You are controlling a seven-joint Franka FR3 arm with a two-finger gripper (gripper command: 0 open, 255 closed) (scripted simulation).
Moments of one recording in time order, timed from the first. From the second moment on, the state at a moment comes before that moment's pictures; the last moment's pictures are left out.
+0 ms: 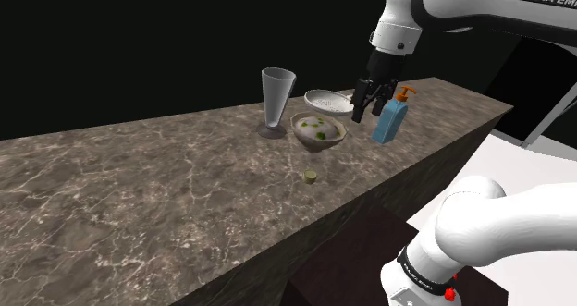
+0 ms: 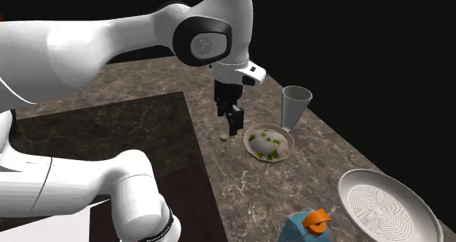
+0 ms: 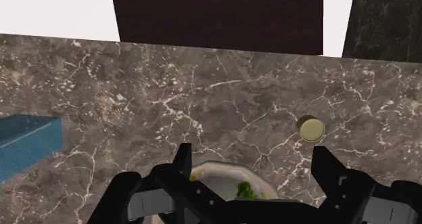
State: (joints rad) arm -0.01 -0.79 0.01 -2.35 0.03 1.53 0.11
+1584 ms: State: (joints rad) arm 0.17 -0.32 0.03 -2.41 0.23 1.85 -0.15
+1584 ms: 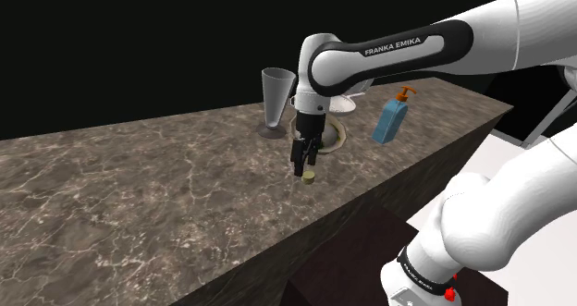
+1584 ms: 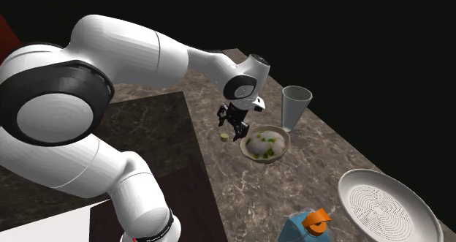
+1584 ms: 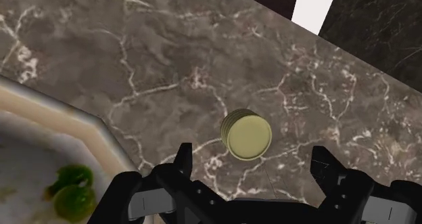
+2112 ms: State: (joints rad) arm 0.17 -0.31 0.03 -2.42 0.23 1.87 -0.16
